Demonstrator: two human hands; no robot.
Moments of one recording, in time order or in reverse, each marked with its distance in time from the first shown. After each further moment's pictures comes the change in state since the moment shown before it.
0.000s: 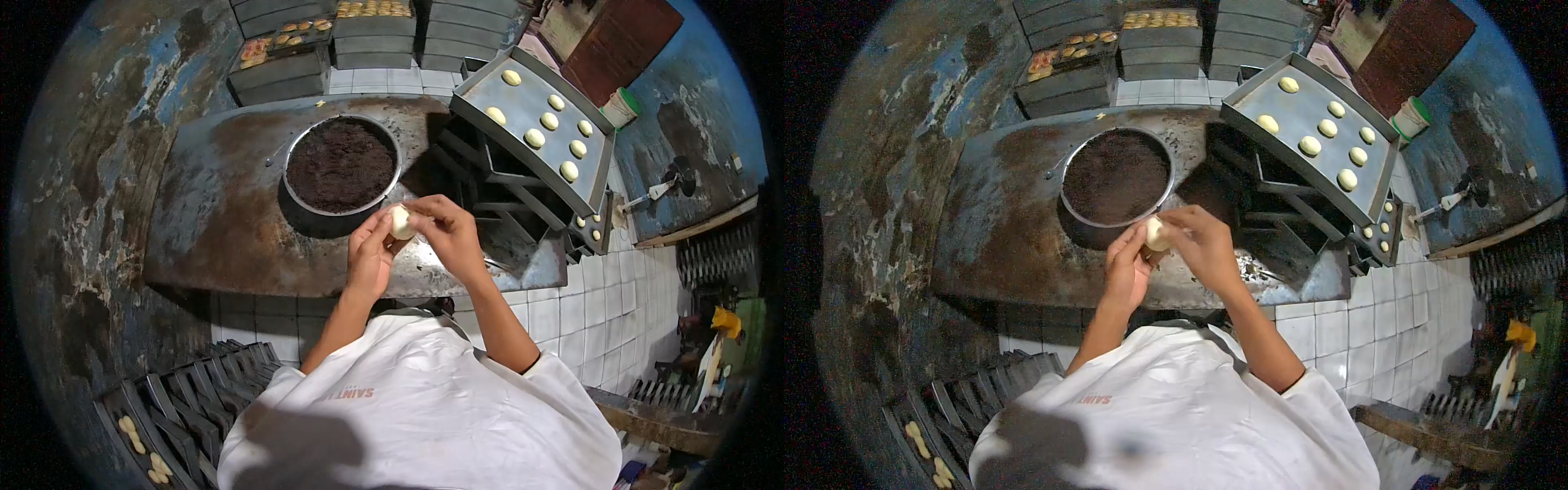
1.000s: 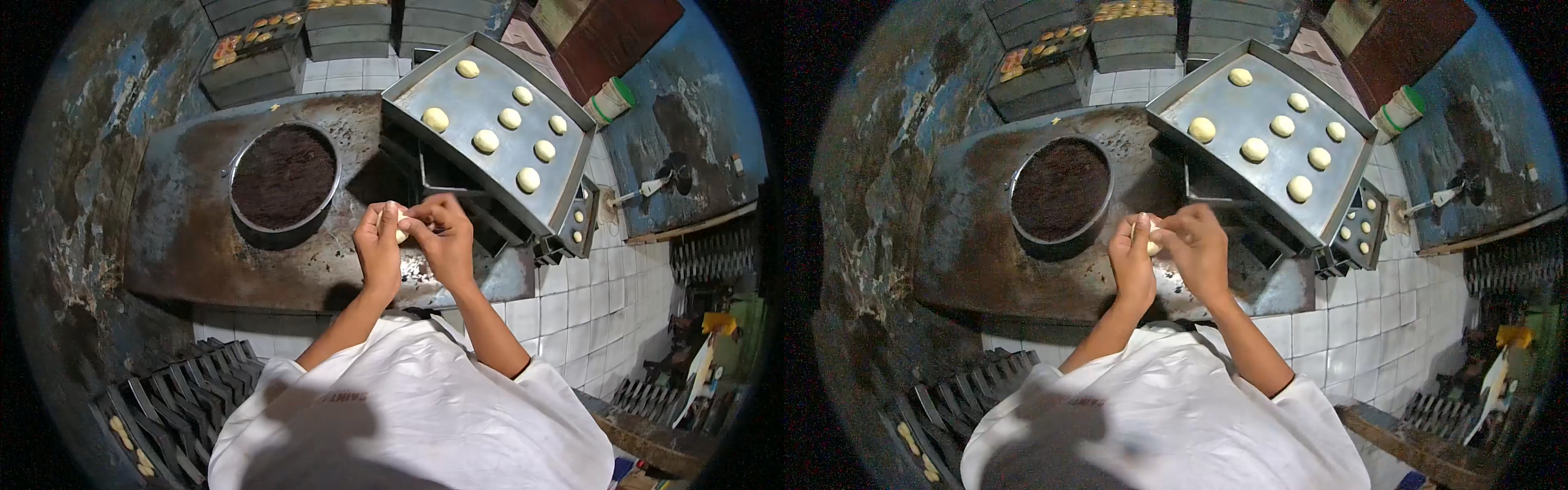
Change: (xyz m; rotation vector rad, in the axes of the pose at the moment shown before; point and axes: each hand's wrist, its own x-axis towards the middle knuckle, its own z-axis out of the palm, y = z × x) left_hand 0.075 -0.121 0.142 0.253 0.202 0.247; right_hand 0.023 0.032 -0.148 -0.171 0.115 0.138
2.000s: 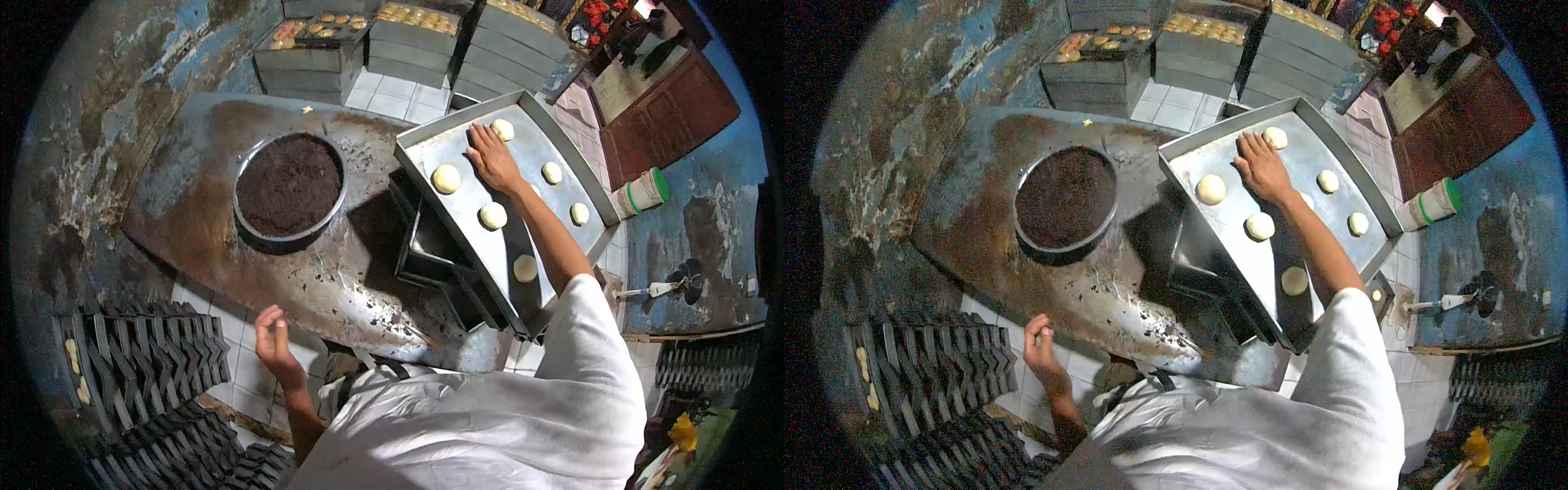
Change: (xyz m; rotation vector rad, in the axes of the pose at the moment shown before) left_hand -0.087 -0.016 -0.088 0.552 0.692 0.329; right_hand 0.361 0.177 -0.108 -0.953 -0.284 -0.806
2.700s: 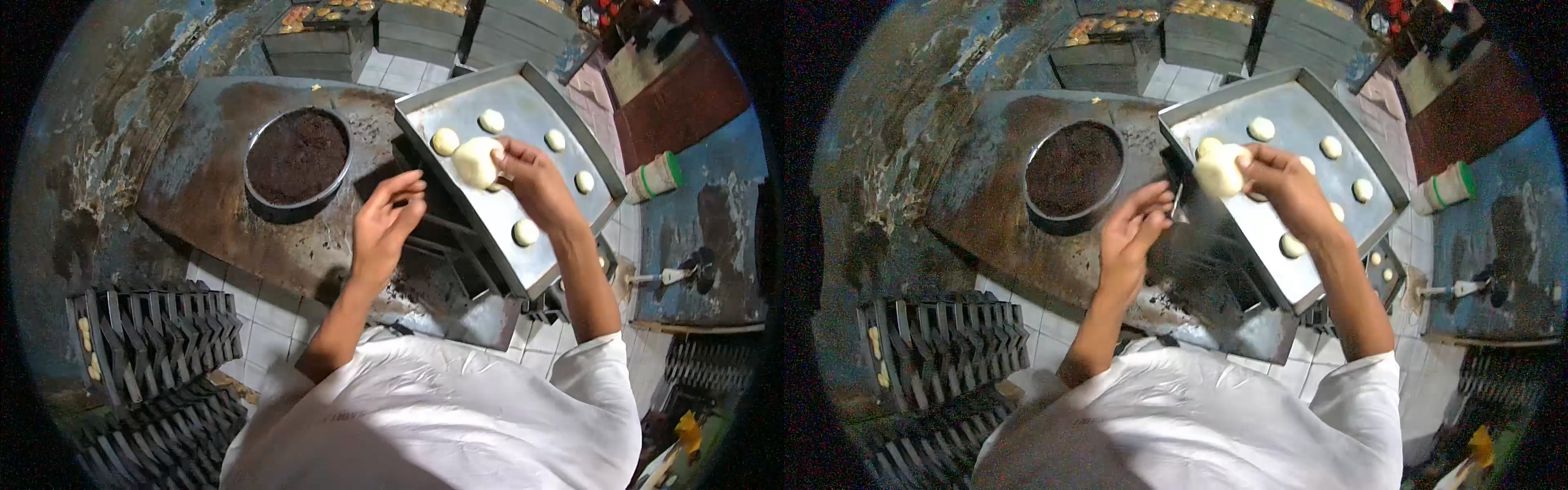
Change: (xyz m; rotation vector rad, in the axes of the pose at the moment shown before) left_hand -0.006 0.112 0.177 -0.621 -0.680 -0.093; right_hand -0.070 -0.149 -0.208 1.586 -0.243 0.626
